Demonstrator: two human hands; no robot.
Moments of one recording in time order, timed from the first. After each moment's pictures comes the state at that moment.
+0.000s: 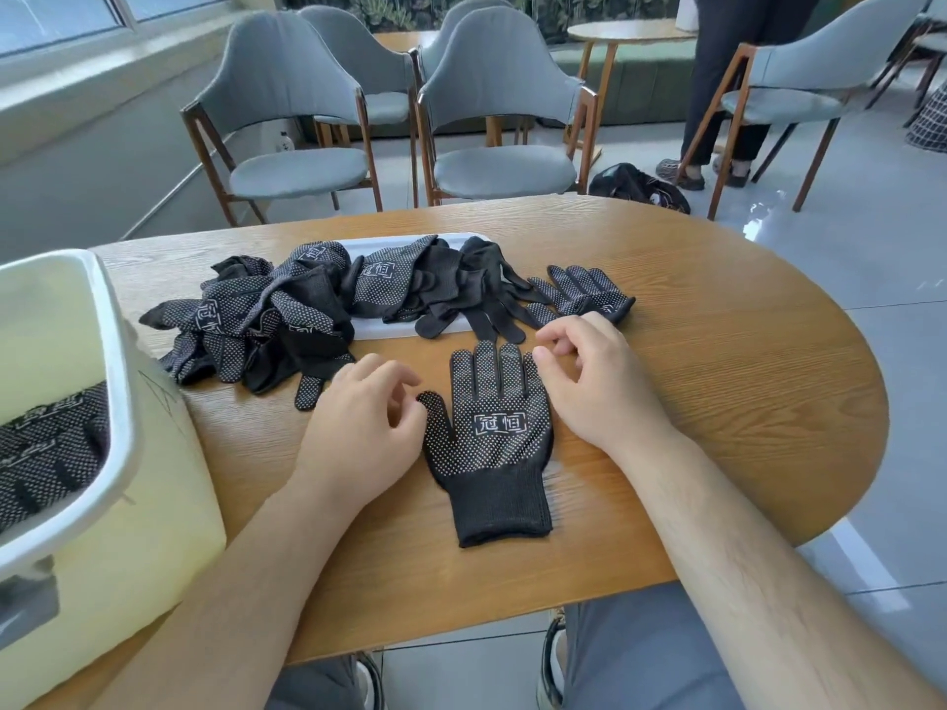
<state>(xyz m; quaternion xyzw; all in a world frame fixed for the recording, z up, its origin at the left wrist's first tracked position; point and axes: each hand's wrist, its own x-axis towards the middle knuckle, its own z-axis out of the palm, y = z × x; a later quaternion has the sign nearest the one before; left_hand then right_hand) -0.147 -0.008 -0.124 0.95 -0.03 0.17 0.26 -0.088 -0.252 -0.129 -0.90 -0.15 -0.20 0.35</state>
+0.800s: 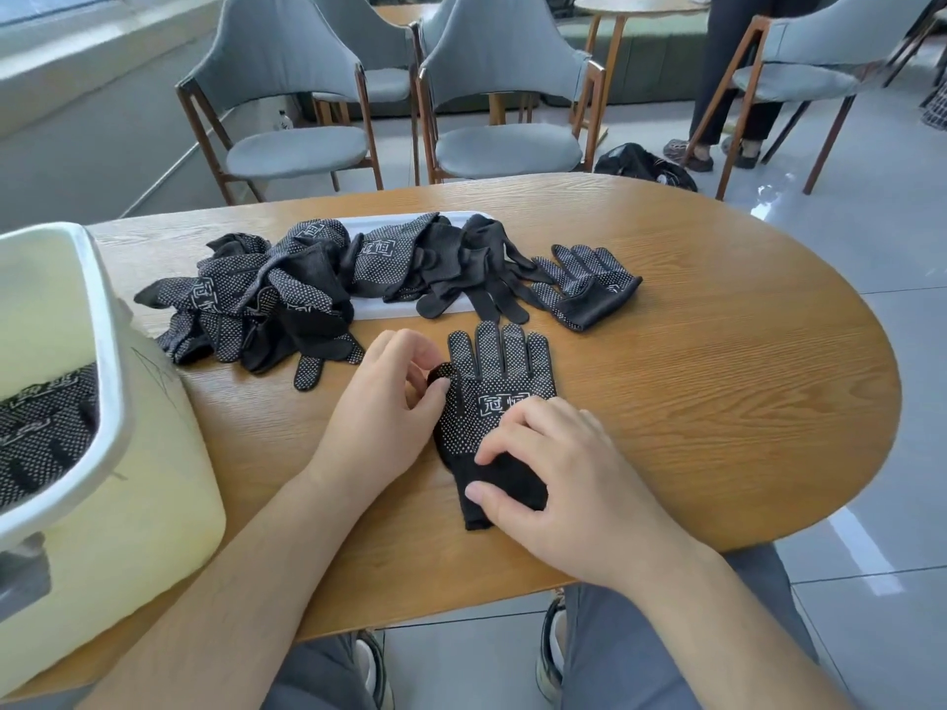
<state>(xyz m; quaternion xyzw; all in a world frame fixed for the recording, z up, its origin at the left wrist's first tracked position) -0.150 -0.025 -0.122 0.92 -0.05 0.16 0.35 -0.186 -0.229 -0.136 -0.91 -0.28 -0.11 0.29</state>
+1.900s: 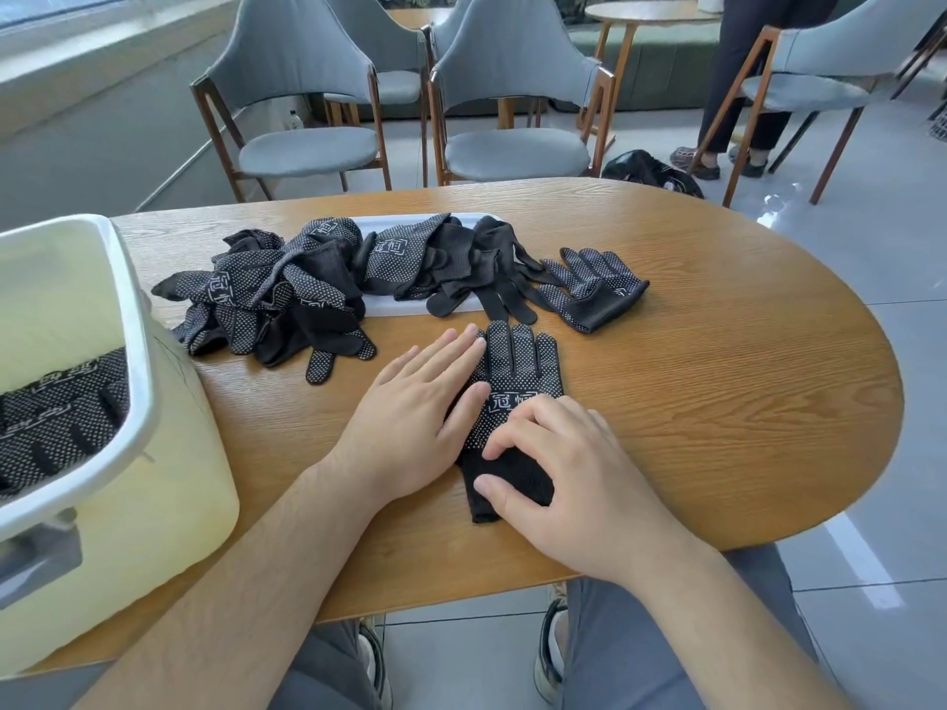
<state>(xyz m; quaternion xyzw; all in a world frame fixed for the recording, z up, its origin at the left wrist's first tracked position) -0.152 -0.029 -0.130 0.97 -0.16 0.09 0.16 -0.190 -0.228 -0.132 -0.92 -0.27 -0.08 0.28</state>
